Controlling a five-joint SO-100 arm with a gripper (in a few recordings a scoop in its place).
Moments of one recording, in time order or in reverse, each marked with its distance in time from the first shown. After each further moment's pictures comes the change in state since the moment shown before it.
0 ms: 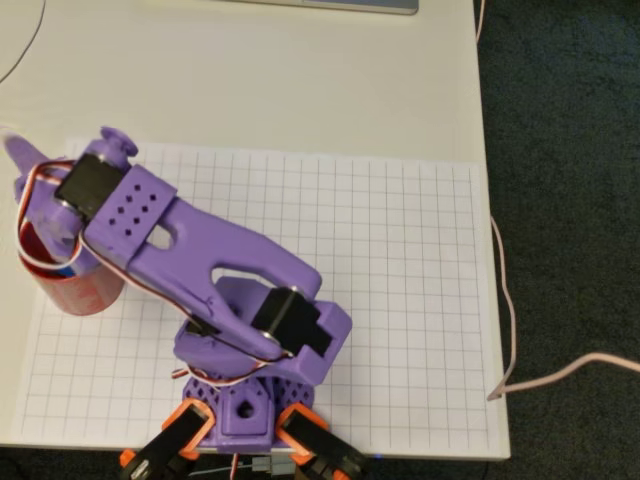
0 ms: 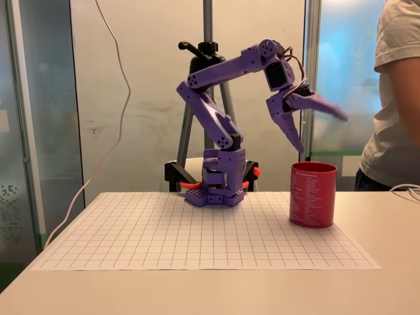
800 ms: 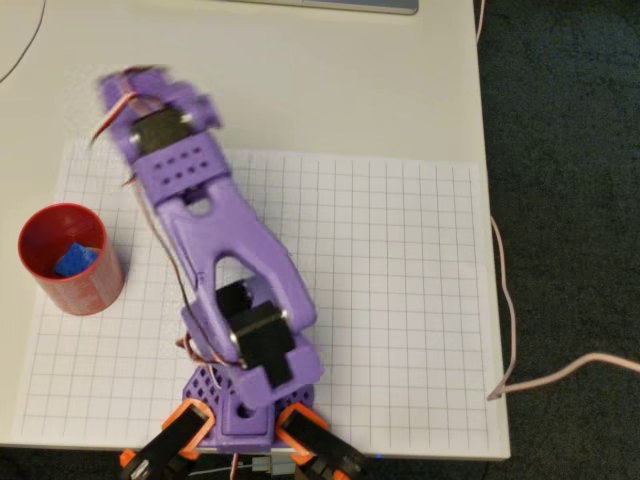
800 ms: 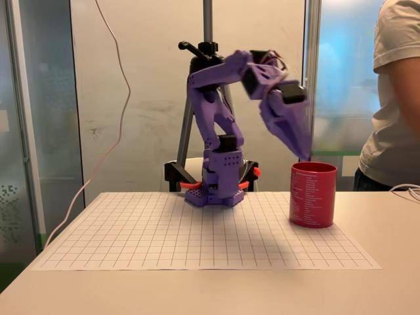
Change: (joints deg) arm 39.9 -1.0 6.9 -33.8 -12.6
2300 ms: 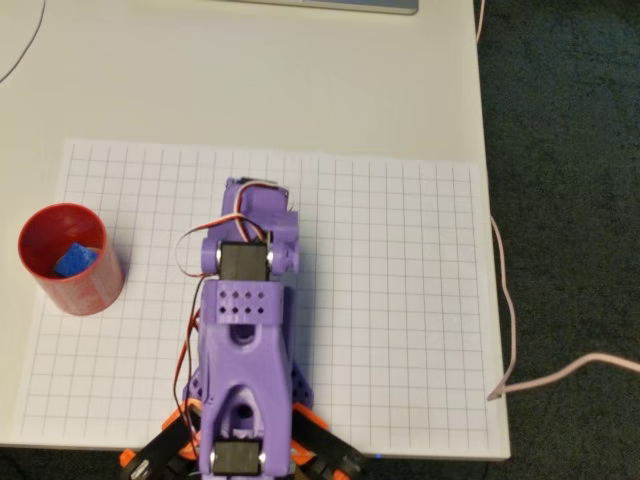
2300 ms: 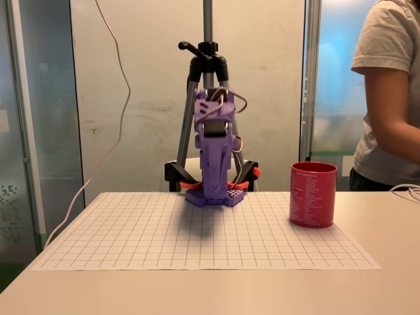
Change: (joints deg) arm 21.6 55.5 45.1 18.1 -5.3
